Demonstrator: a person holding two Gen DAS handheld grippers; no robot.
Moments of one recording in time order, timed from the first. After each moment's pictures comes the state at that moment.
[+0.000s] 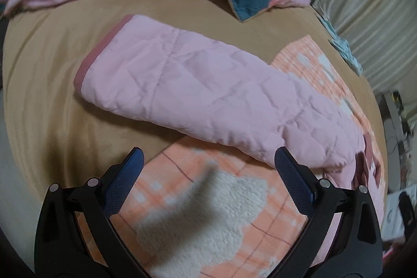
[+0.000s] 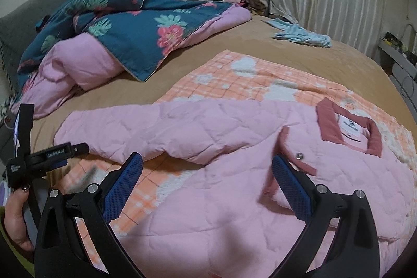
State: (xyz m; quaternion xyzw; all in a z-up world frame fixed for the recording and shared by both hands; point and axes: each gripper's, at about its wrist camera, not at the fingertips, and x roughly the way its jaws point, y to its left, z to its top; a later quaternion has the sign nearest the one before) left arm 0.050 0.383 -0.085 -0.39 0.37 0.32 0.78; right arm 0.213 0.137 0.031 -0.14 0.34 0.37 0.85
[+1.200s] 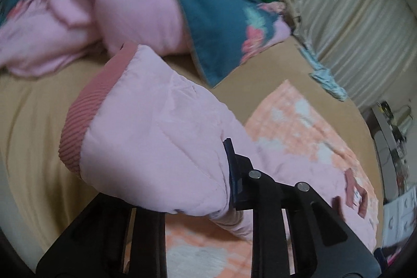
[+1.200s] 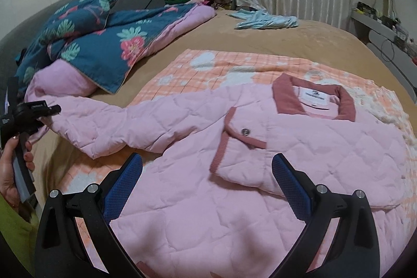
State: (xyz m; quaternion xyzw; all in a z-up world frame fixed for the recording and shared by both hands) left arm 0.097 0.411 0.008 -0.33 0.29 0.30 0.85; right arm 0.236 0.044 0.039 -0.07 0.36 0.31 0.88
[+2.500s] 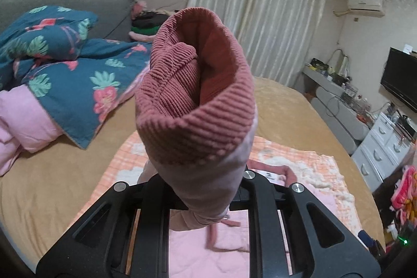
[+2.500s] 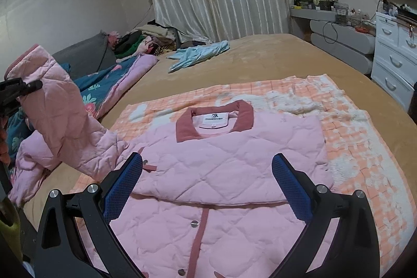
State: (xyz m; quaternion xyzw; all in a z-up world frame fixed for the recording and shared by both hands) left arm 0.203 0.167 0.176 -0.16 0.23 0.13 0.95; right arm 0.251 -0.175 0.090 0.06 0.30 0.20 0.93
